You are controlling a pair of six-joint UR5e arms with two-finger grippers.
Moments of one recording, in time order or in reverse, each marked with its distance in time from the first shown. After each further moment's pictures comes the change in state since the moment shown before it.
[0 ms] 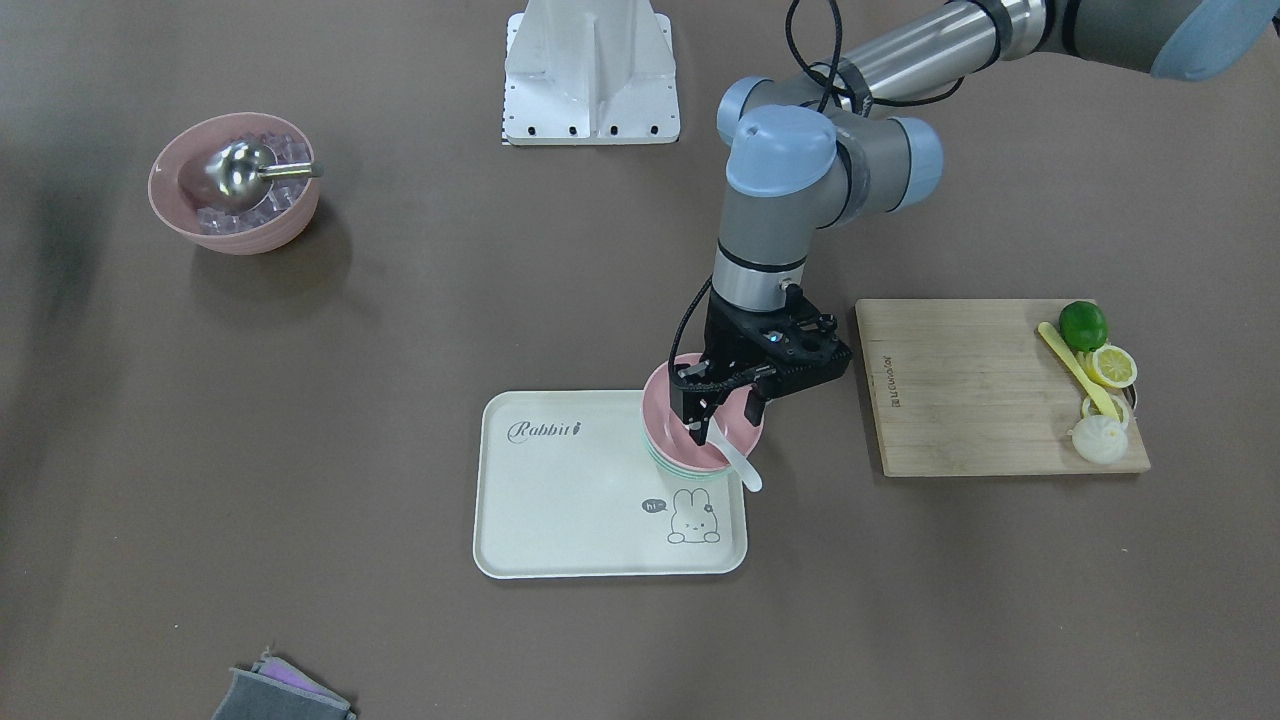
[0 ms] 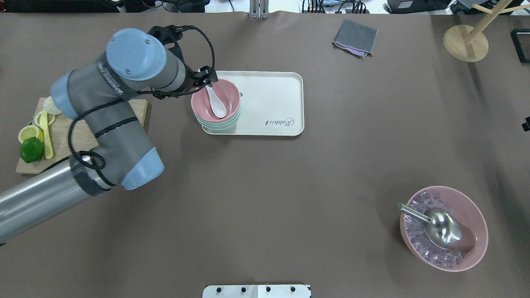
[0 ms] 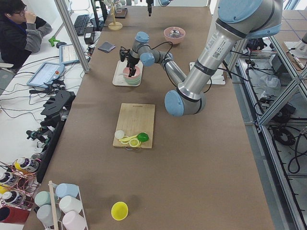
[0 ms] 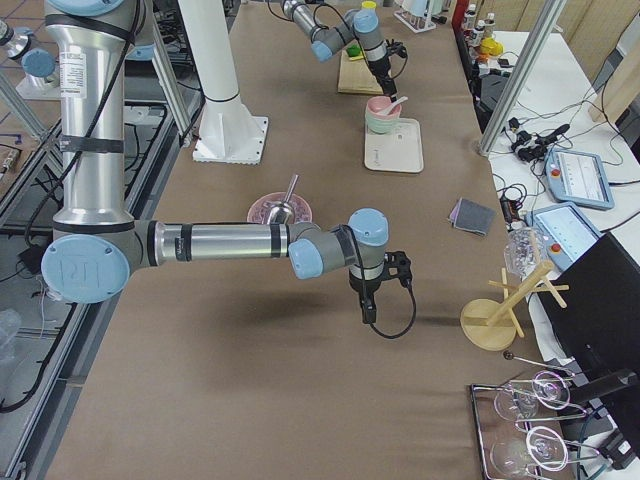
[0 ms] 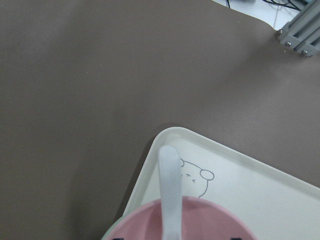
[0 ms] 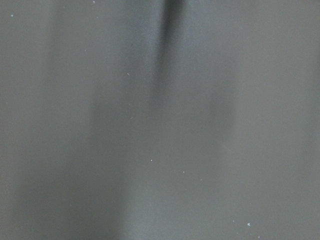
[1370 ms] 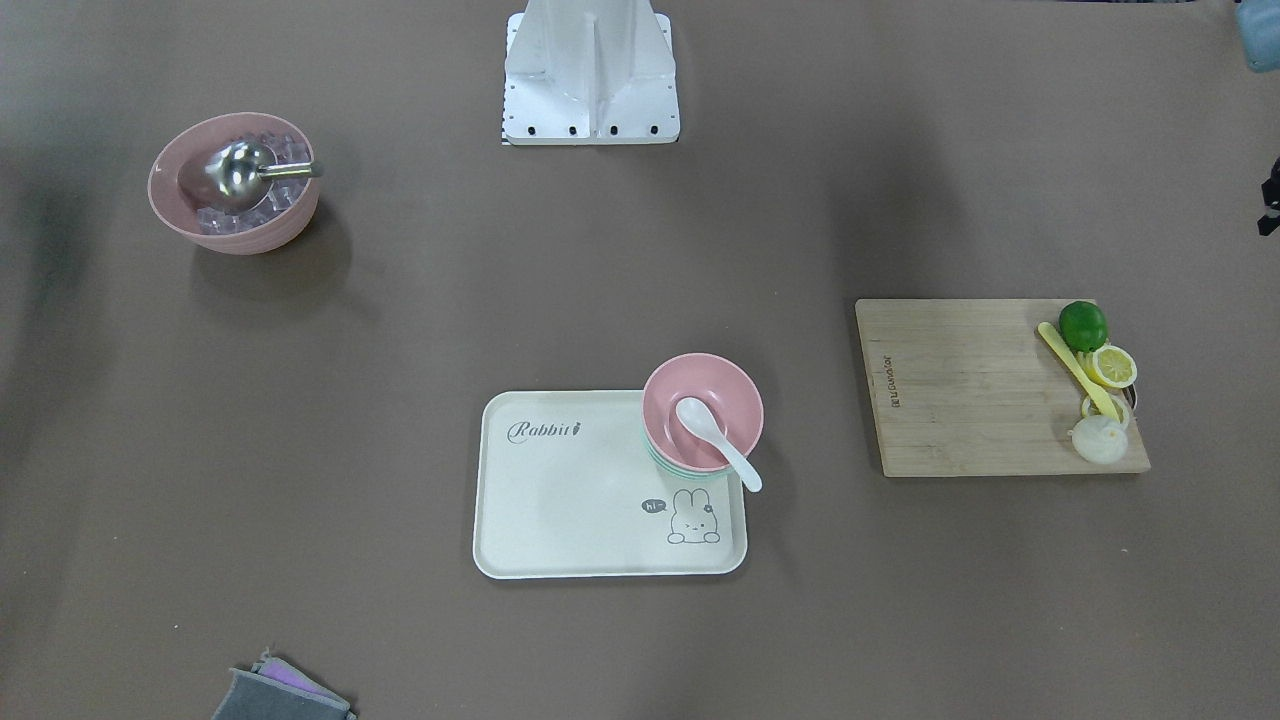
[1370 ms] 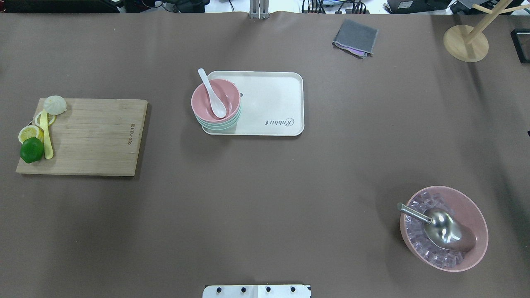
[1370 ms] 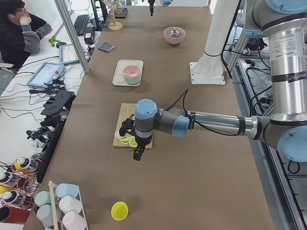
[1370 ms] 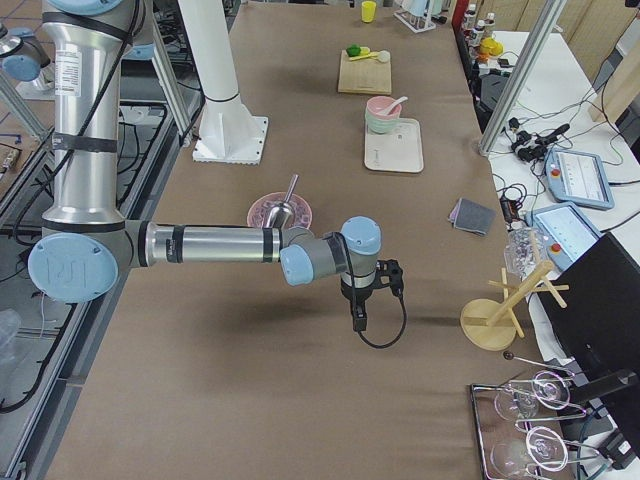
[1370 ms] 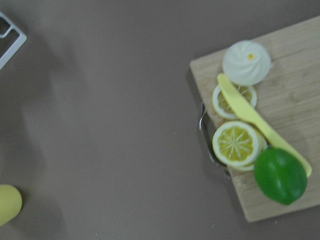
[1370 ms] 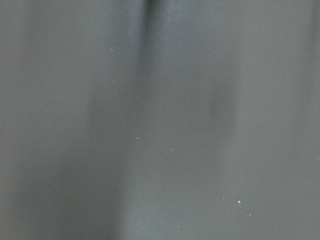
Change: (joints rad) left arm -0.755 0.831 -0.164 0.043 -0.499 1.460; right arm 0.013 -0.029 0.002 -0.002 0.011 -0.005
